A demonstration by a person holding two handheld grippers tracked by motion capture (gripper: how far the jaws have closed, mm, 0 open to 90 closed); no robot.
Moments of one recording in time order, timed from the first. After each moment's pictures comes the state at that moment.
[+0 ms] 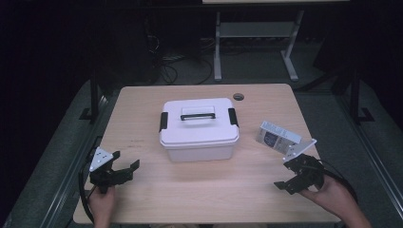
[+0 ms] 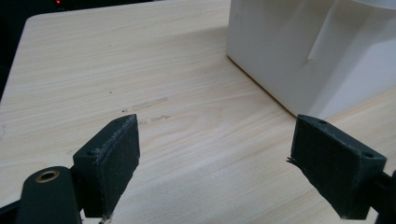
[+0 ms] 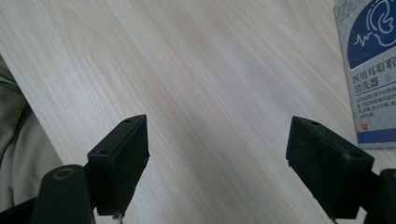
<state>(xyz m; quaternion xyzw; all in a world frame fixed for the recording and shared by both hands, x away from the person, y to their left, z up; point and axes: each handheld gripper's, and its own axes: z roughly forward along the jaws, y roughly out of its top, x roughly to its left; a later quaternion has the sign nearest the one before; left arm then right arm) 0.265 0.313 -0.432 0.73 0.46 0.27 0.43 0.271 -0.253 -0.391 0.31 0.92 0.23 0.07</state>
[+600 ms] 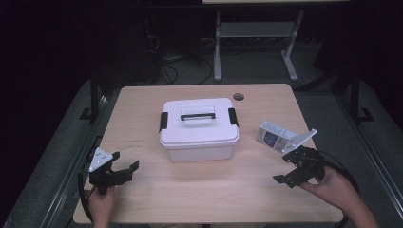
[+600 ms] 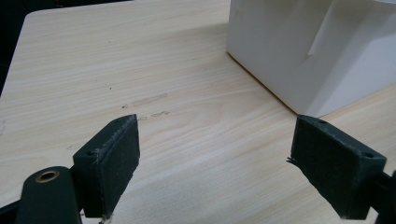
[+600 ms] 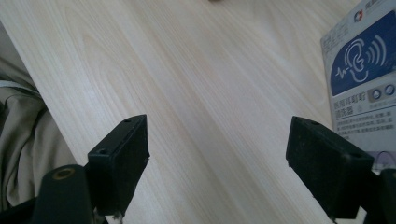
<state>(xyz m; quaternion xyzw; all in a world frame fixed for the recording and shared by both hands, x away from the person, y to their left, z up) 0.264 0.315 -0.434 0.73 0.47 0.26 0.43 0.278 -0.244 -0.361 0.30 0.92 0.23 0.07</state>
